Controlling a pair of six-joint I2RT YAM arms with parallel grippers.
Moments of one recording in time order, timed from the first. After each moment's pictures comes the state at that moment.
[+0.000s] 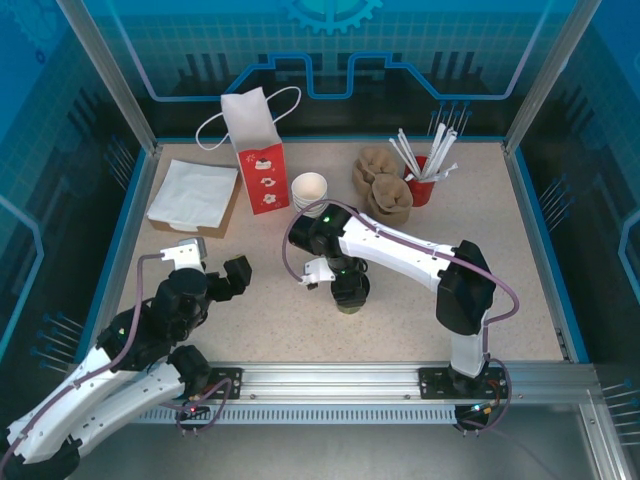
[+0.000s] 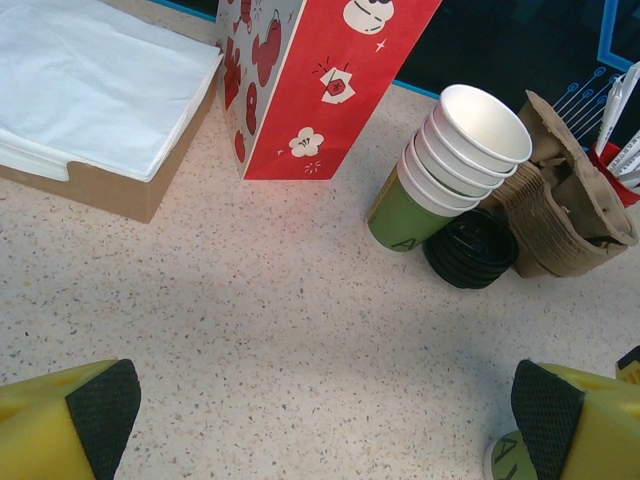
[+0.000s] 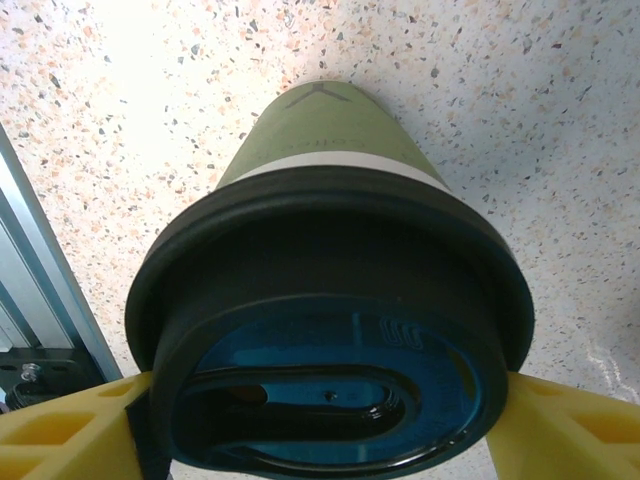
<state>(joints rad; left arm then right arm) -0.75 0.46 0.72 -0.79 -0.53 -0.72 0.96 1.90 1.69 -1.54 0.16 -0.61</state>
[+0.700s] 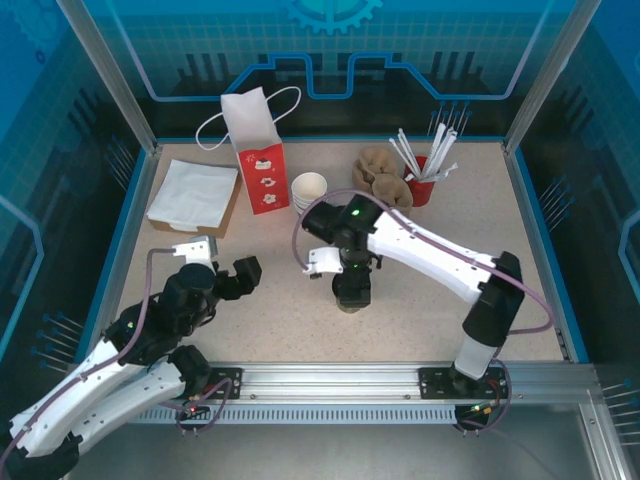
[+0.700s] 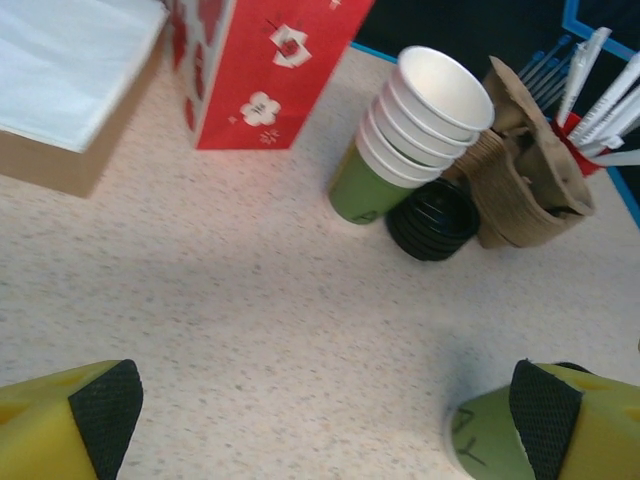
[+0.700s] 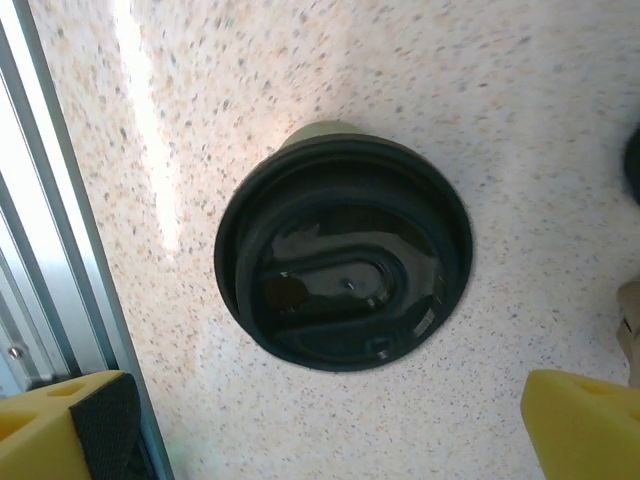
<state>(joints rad) -0.75 0.53 0.71 -0.73 -0.41 -0.75 0.92 1.71 1.69 -1.50 0.06 -0.57</state>
